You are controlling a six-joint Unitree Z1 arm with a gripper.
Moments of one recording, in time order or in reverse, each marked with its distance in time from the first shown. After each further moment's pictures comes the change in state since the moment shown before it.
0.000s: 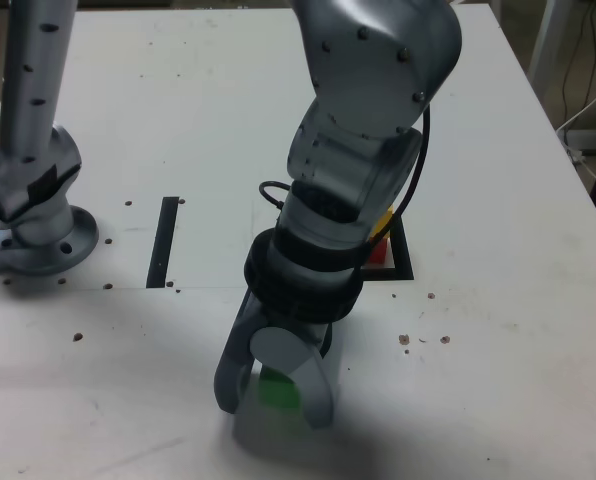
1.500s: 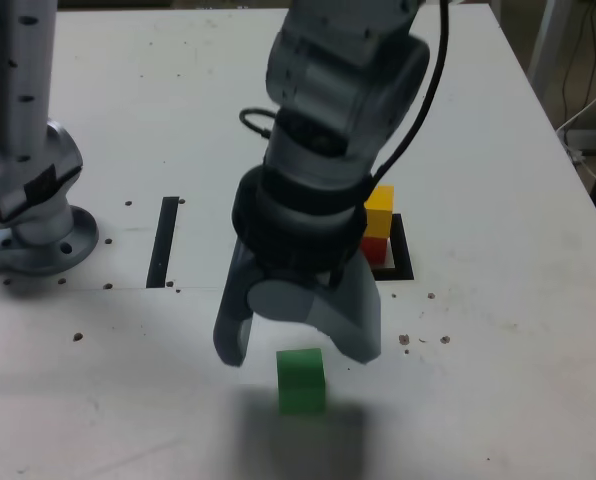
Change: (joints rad) arm -0.063 -0.052 -0.216 0.257 0.129 -0.171
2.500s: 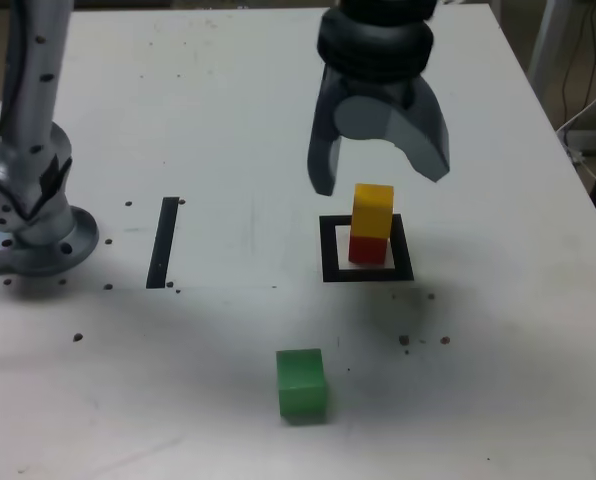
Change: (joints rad) arm 0.380 -0.065 -0.163 0.134 0.203 0.383
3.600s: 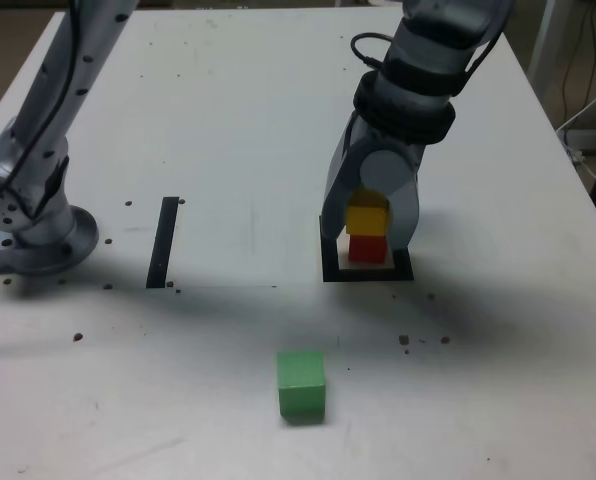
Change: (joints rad) arm 0.113 0.230 -0.039 -0.002 -0.117 0.147
